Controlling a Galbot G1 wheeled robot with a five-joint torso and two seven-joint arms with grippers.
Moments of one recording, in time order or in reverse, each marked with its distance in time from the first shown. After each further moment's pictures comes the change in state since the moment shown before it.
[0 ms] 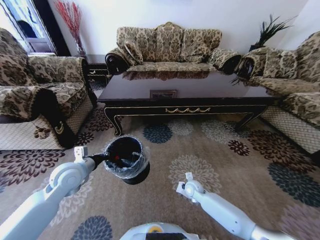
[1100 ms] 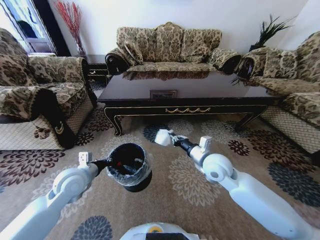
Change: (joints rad) left arm 0.048 -0.010 0.030 -0.041 0.020 0.020 -0.014; right arm 0.131 -0.184 0.228 0.558 -0.127 0.350 -0.569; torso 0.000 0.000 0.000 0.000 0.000
